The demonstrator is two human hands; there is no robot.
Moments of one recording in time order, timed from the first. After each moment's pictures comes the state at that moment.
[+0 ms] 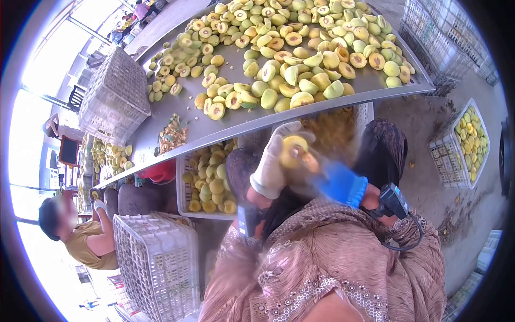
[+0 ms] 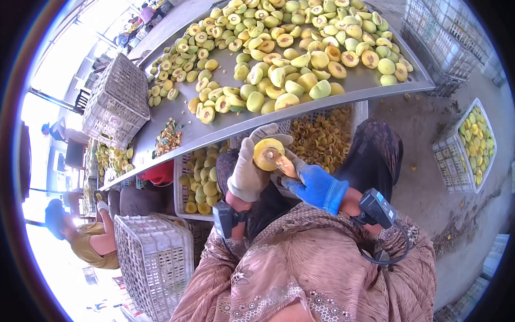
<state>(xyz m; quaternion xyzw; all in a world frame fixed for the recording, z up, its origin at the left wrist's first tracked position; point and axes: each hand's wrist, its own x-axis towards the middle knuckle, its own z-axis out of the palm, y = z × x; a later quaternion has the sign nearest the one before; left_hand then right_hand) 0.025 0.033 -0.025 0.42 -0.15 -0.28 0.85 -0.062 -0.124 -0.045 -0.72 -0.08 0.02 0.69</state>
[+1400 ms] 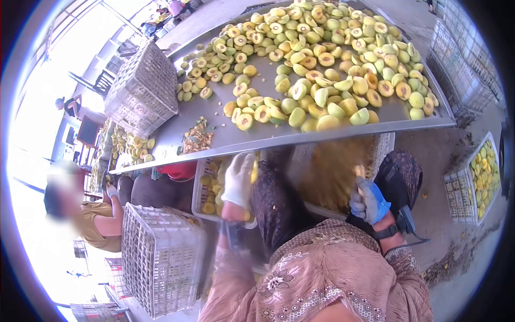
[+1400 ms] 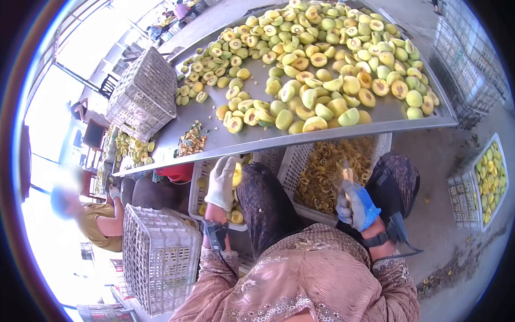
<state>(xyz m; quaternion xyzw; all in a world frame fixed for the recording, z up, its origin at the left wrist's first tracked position) 0.054 0.148 -0.021 0.85 0.02 -0.01 0.53 -0.078 -0.177 -0.064 -0.38 0.22 0.20 0.88</state>
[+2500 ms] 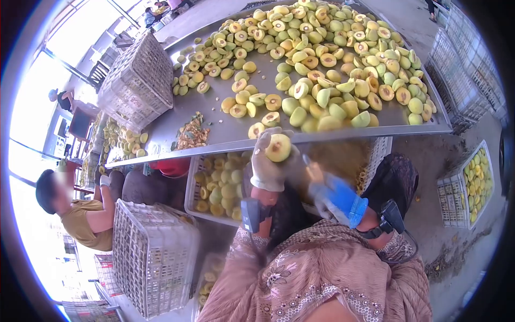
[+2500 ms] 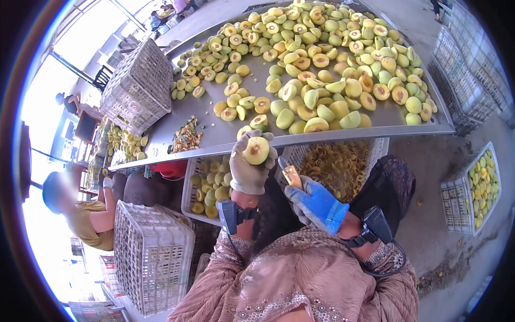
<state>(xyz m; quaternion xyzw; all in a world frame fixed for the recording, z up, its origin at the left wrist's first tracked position) 0.070 0.061 -0.016 0.35 0.05 -0.11 0.93 -0.039 -0.104 0.021 -0.55 0.04 0.26 0.79</state>
